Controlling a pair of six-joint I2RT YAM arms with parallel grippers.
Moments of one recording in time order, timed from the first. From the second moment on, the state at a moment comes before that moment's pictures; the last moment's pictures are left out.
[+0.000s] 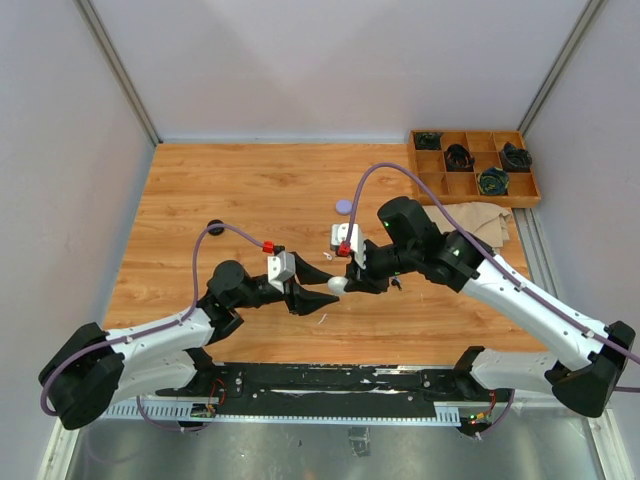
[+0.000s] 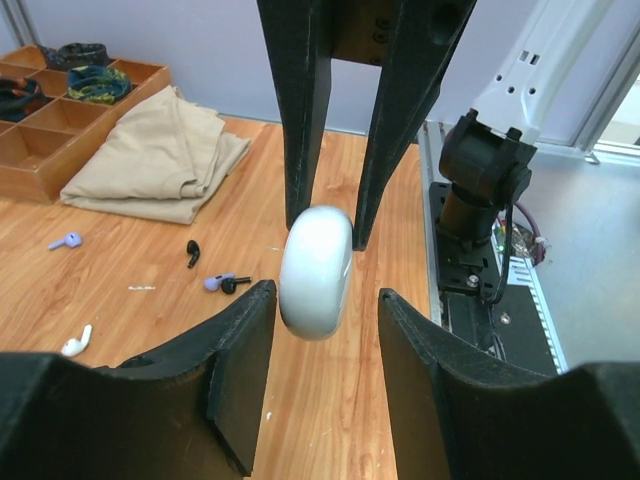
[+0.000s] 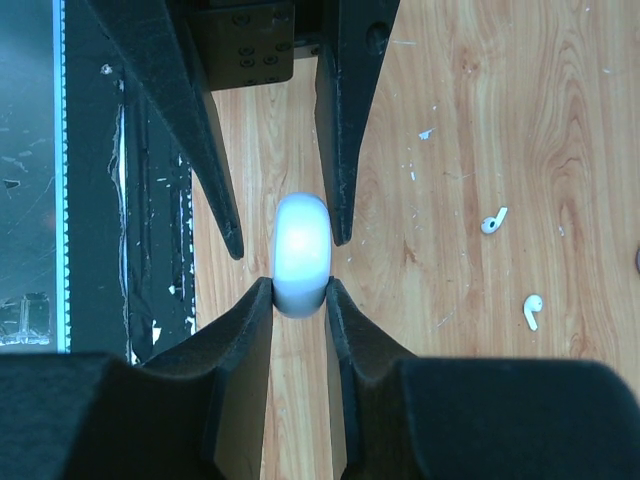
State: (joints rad) left arm -0.80 1.03 0.31 0.87 0.63 -0.15; right arm 0.86 1.17 1.19 -0.77 -0.51 -0.46
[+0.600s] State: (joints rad) left arm -0.79 1.07 0.30 0.96 0.62 -0.23; right arm 0.86 1.16 1.19 -0.76 -0.51 -0.46
